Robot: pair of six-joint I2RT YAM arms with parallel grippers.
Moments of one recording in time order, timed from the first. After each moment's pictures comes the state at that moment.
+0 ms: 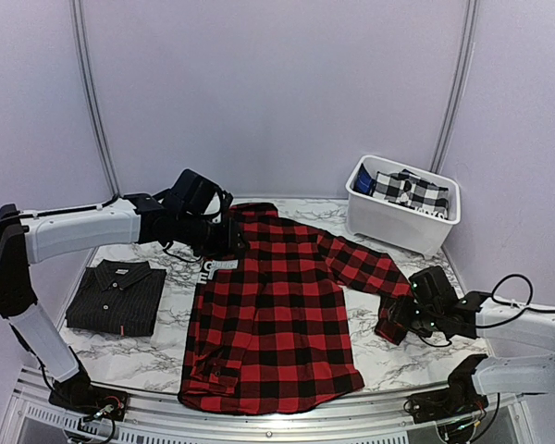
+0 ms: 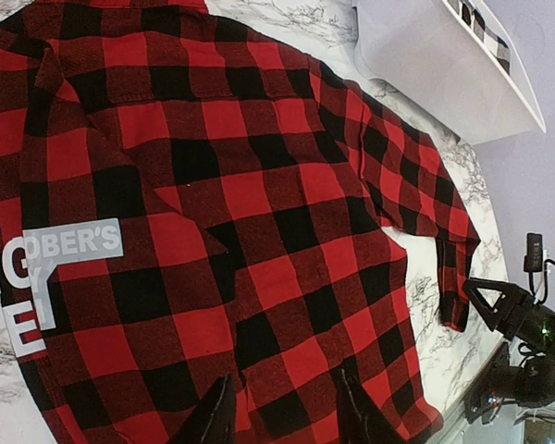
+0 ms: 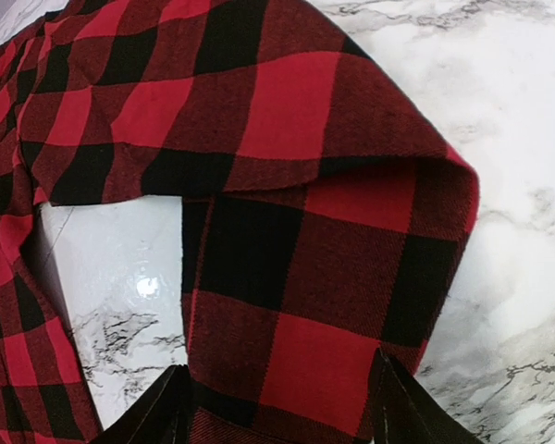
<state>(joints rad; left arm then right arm) -0.74 1.67 1.29 -0.40 0.14 -0.64 0.51 0.98 0.35 -0.32 0.23 0.88</state>
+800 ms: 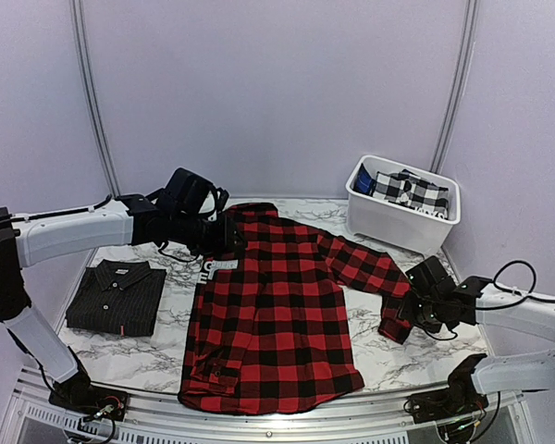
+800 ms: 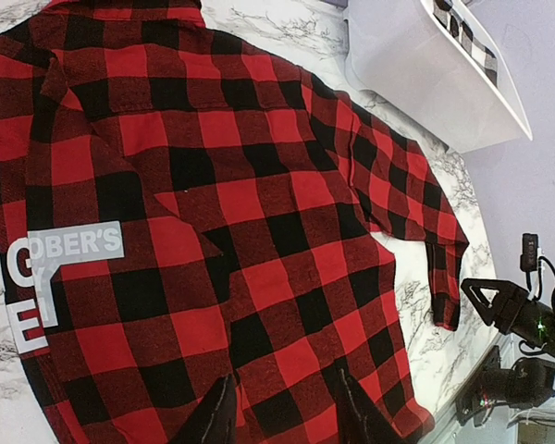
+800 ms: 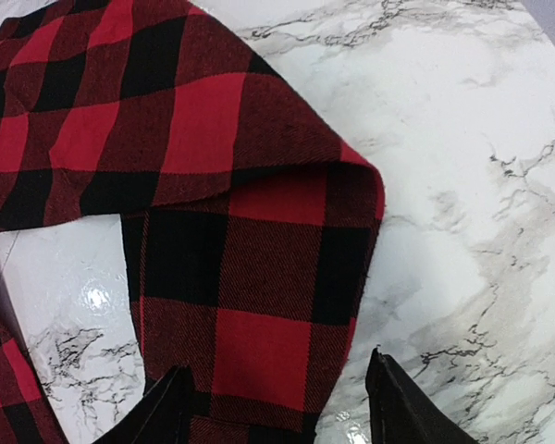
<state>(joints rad) -0.74 1.61 1.25 -0.38 0.14 -0.65 0.51 1.04 0.46 -0.52 0.35 0.91</state>
